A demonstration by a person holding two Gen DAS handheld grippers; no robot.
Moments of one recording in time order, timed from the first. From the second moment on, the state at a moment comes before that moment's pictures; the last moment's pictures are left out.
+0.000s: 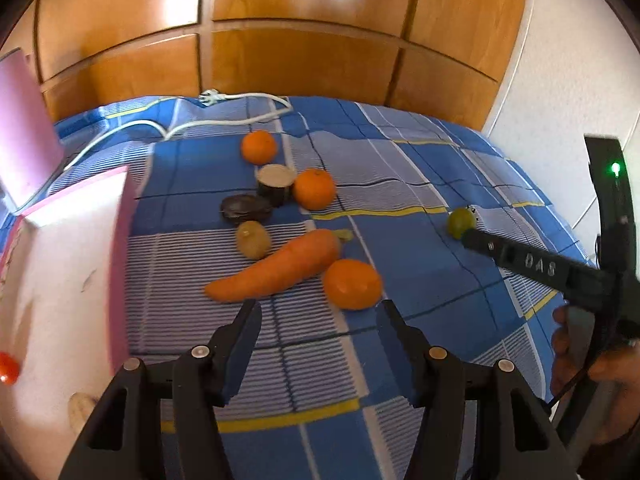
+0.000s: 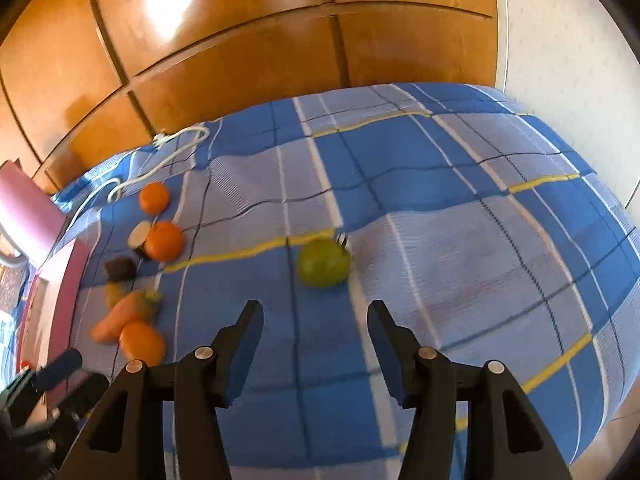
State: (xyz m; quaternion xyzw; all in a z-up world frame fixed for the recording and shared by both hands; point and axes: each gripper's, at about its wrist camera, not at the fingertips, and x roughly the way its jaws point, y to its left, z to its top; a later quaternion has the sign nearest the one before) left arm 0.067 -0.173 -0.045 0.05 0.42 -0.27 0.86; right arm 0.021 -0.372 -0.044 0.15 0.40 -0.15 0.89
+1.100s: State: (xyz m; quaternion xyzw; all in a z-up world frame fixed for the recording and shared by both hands) left arm 0.067 -0.161 -0.072 0.02 0.44 -0.27 0.86; right arm 0.051 -0.355 -0.058 0.14 0.41 -0.08 0.90
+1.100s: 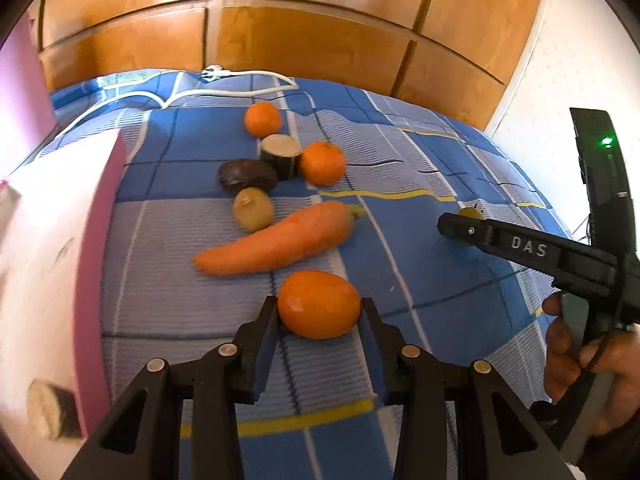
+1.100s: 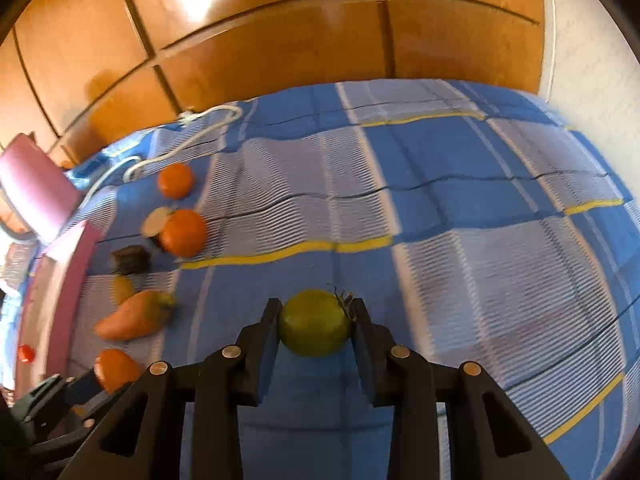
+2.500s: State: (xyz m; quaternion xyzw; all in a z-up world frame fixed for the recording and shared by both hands) left arm 0.020 -0.114 -0.047 0.02 0.40 -0.23 0.88; right arm 0.011 -0.299 -0.063 0.14 0.43 -0.03 0.89
